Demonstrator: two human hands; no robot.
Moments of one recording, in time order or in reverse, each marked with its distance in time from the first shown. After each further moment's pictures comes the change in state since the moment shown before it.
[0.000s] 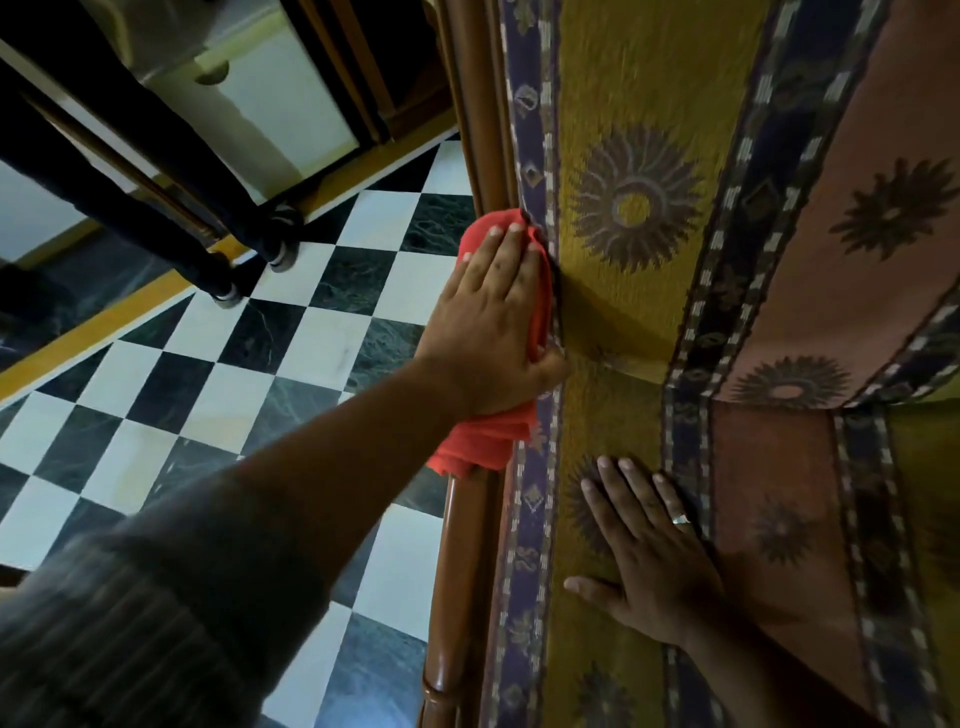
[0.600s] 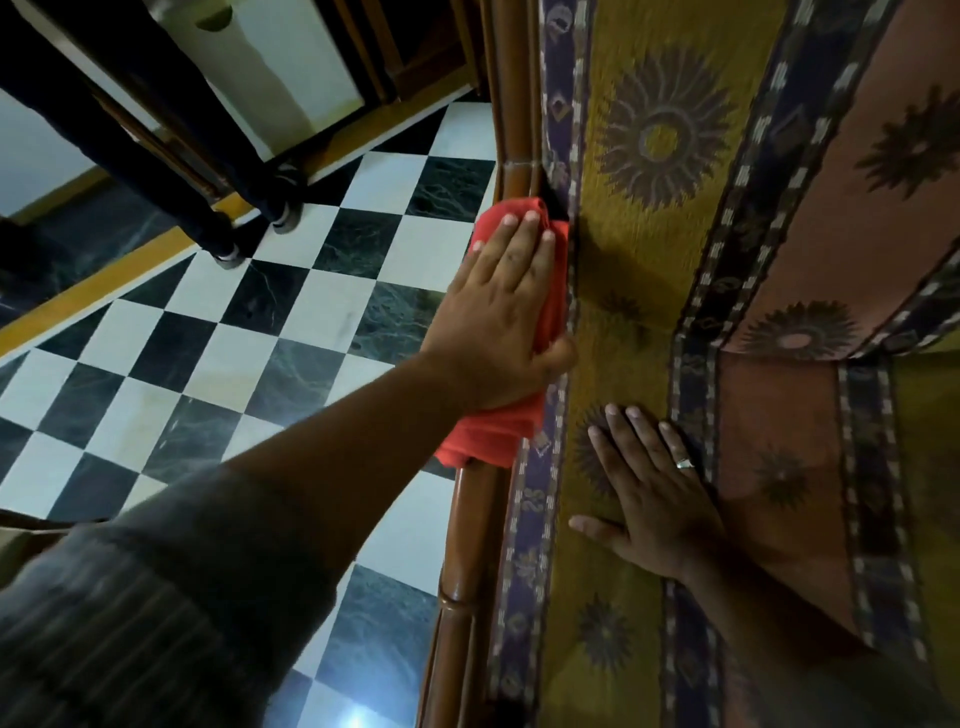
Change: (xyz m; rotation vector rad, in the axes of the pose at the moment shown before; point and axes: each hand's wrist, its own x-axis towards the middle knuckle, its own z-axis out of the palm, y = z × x) left_hand -0.047 0.008 0.013 -0.078 0.031 0.019; right_hand 0.000 -0.002 -0.003 -0.059 -0.014 0.002
